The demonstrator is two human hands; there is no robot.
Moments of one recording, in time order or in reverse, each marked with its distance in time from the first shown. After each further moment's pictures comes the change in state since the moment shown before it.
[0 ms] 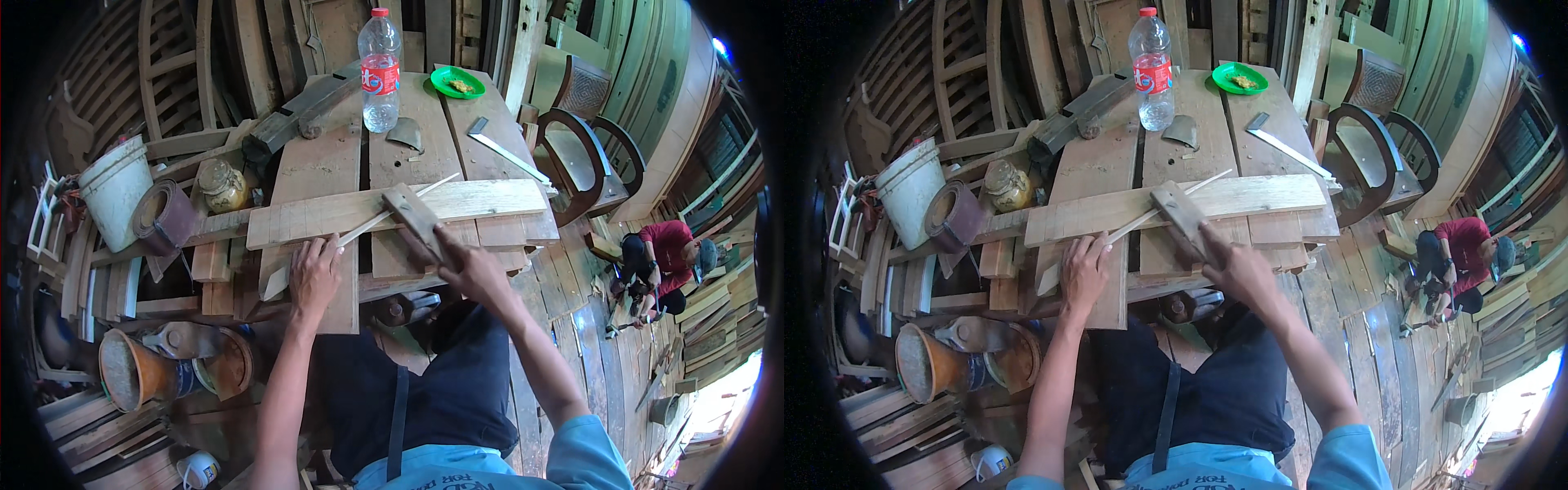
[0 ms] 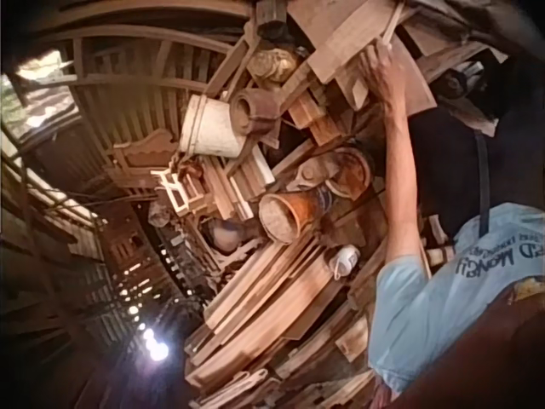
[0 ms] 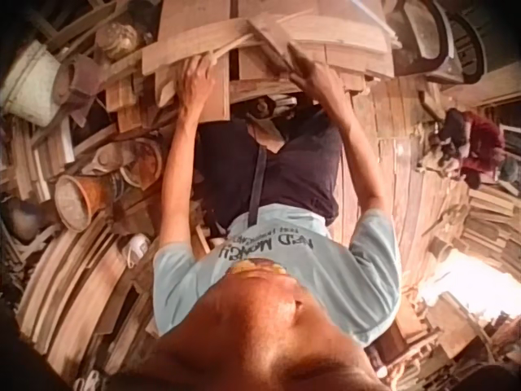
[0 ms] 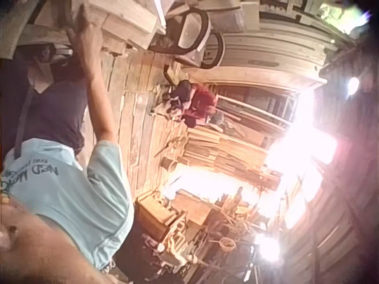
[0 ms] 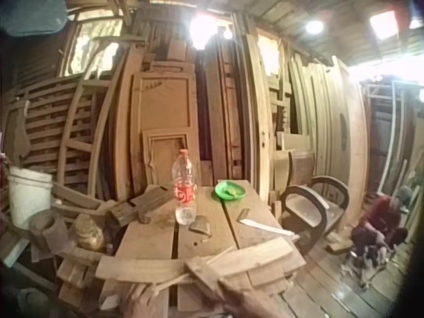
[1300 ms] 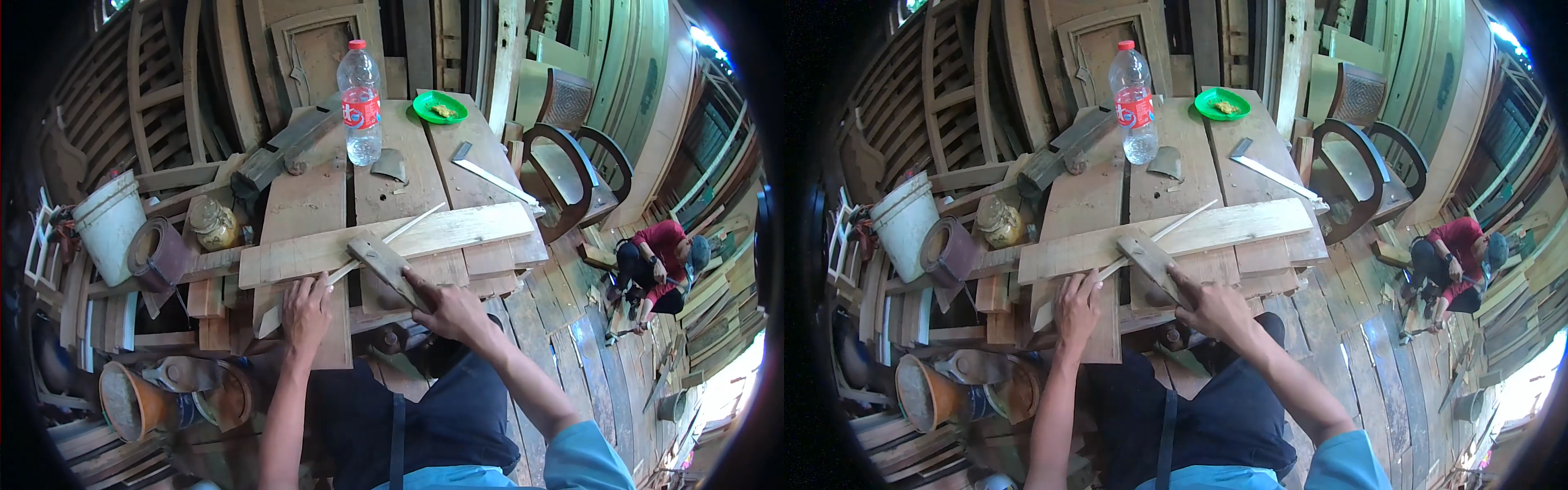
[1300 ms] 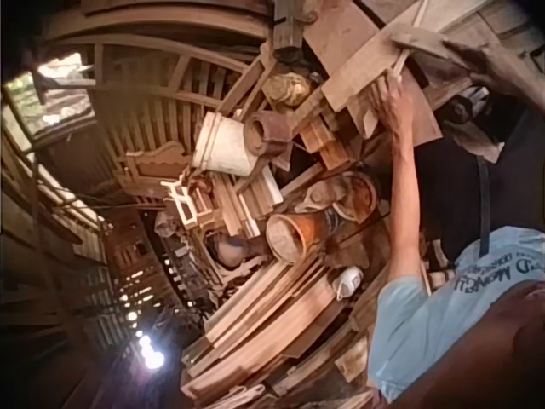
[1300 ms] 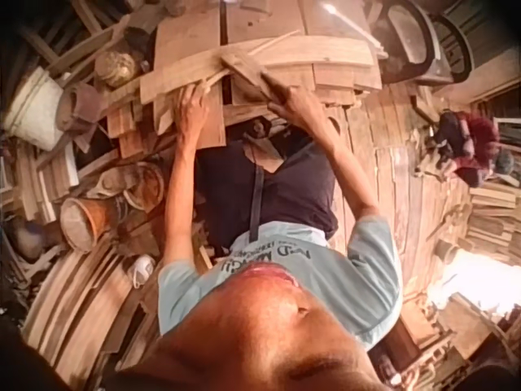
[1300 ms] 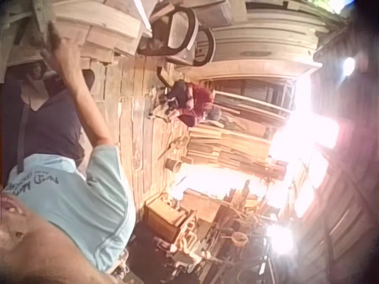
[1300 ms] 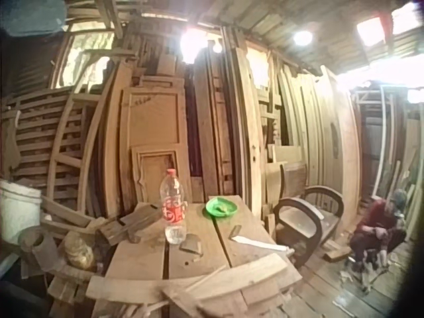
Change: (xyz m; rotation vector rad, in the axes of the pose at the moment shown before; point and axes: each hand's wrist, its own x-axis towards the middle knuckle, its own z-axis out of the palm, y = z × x) left_hand -0.001 -0.001 0.001 -0.032 -0.003 -0.015; right_hand 0.003 -0.025 -0.007 -0.001 -0.106 0.022
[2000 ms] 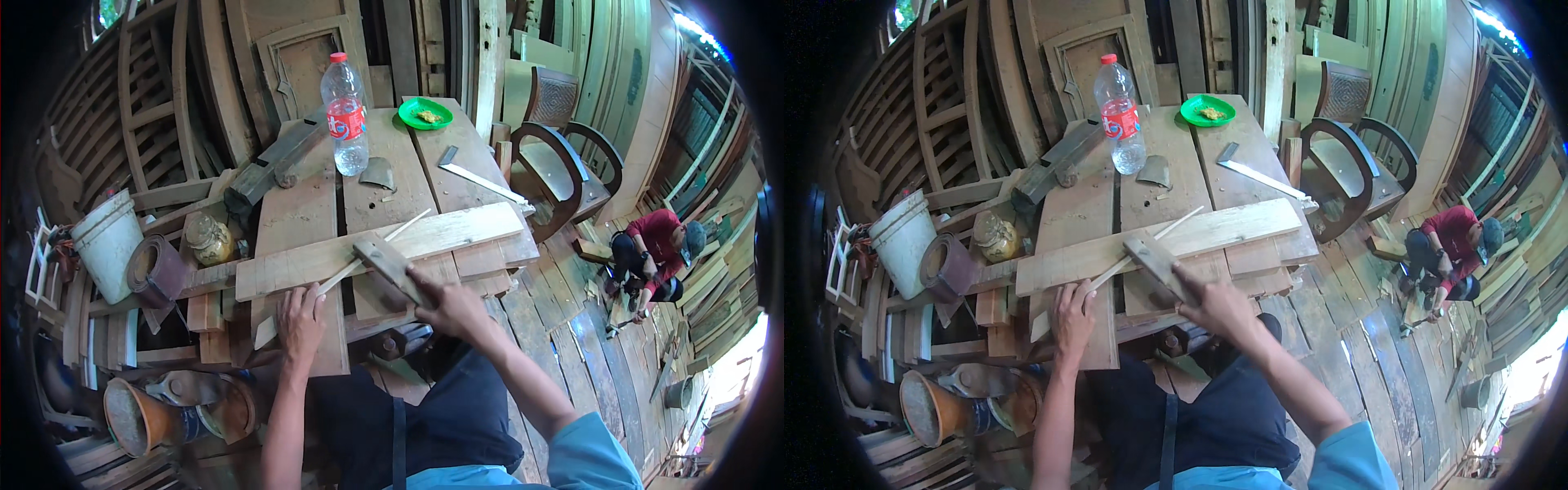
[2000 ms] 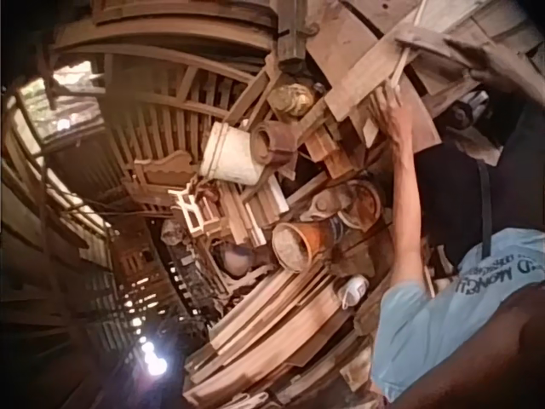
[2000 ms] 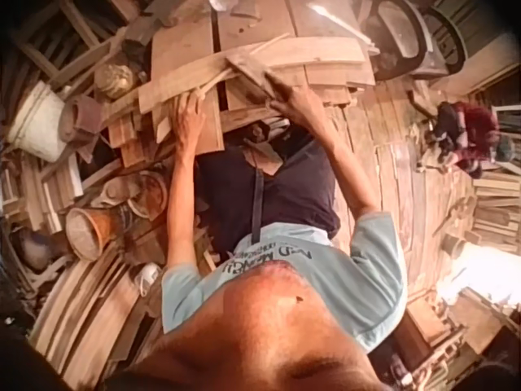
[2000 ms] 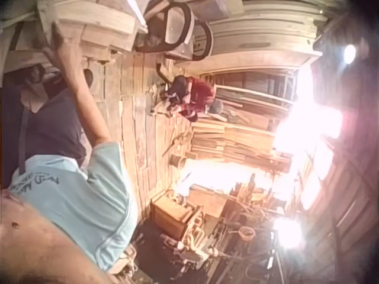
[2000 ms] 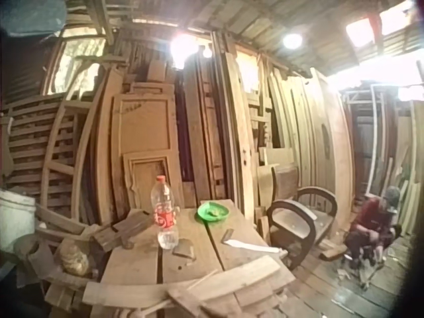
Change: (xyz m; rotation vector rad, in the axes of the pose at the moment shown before) left_hand -0.003 -0.001 -0.001 0.018 0.048 -0.018; right_hand -0.006 0.005 -0.003 -0.071 0.004 0.071
